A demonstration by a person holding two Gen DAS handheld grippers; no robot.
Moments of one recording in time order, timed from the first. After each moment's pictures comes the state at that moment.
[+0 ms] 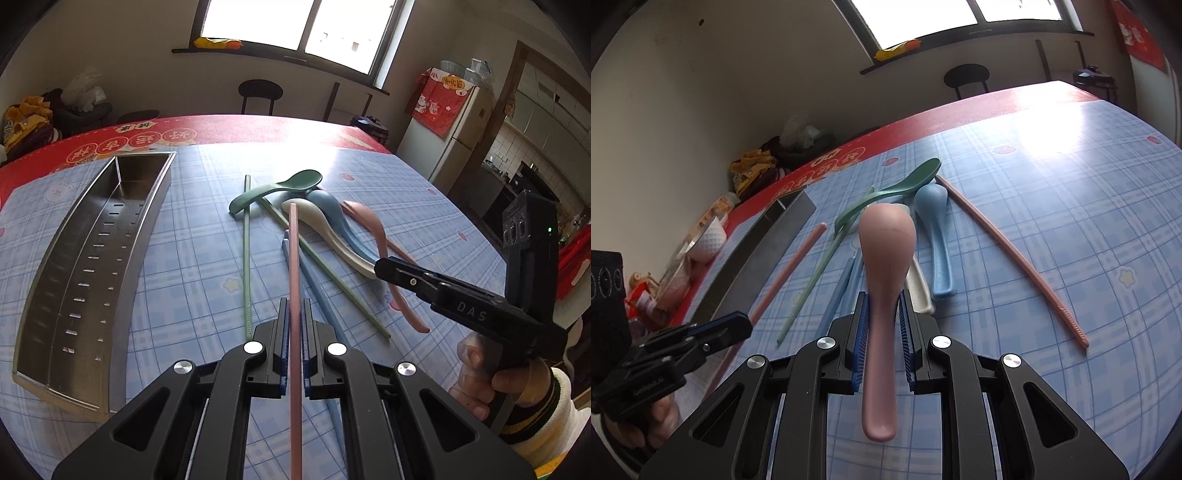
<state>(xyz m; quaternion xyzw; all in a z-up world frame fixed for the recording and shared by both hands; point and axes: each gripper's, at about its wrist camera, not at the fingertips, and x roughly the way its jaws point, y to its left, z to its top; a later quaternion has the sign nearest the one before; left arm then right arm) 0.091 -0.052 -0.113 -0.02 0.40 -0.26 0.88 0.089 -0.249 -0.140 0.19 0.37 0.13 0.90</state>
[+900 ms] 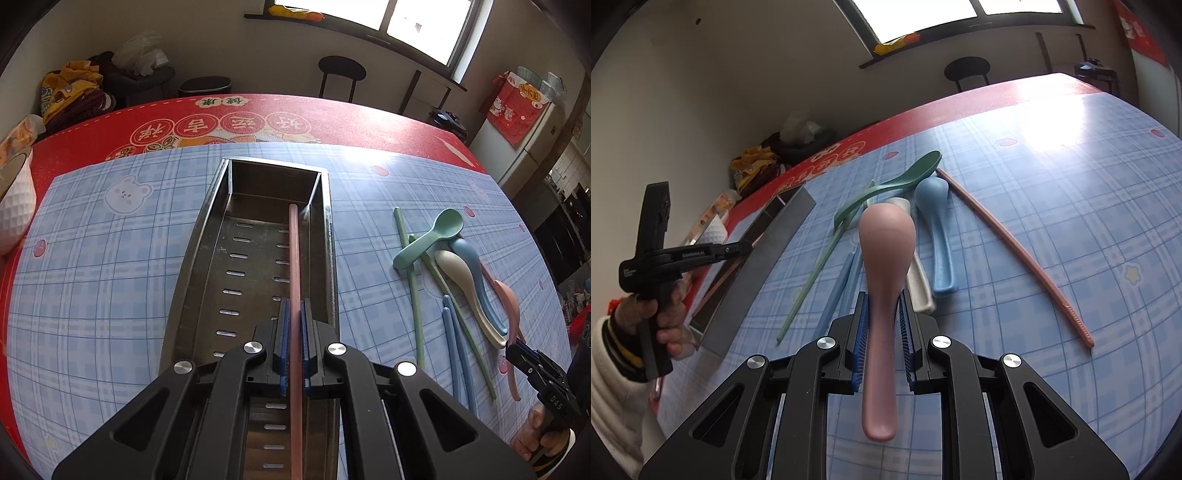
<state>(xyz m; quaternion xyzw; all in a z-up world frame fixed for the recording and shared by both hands) 0.218 0.029 -0.119 -0.02 0.48 -0.15 0.87 0.099 -0.249 -0.146 0.20 0.38 0.13 0.89</state>
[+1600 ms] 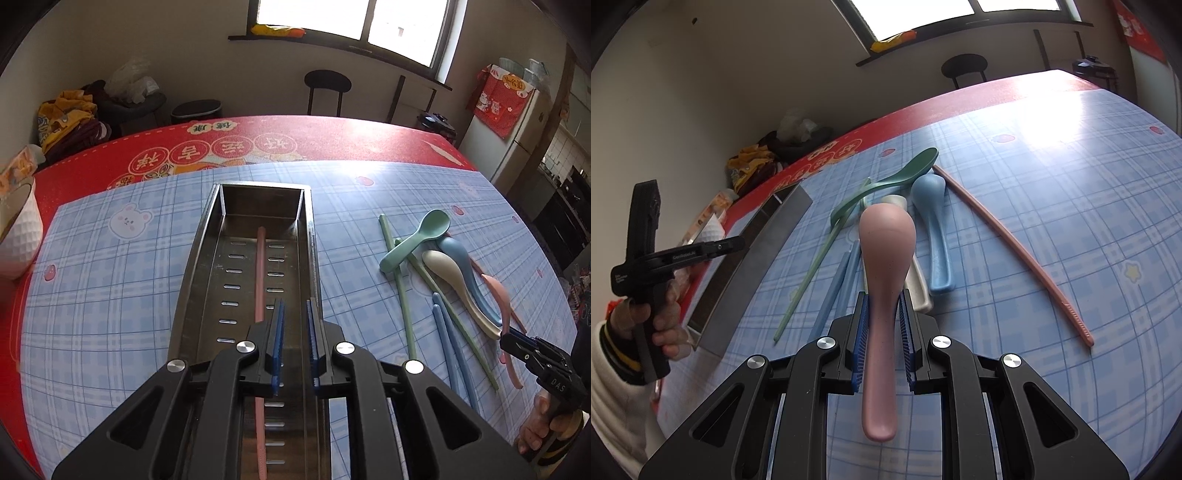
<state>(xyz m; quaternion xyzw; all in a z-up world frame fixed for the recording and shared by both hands) 0.193 0.023 -0.098 0.02 0.42 -0.16 0.89 0.101 -0.250 -0.149 0.20 0.39 0.13 0.89</state>
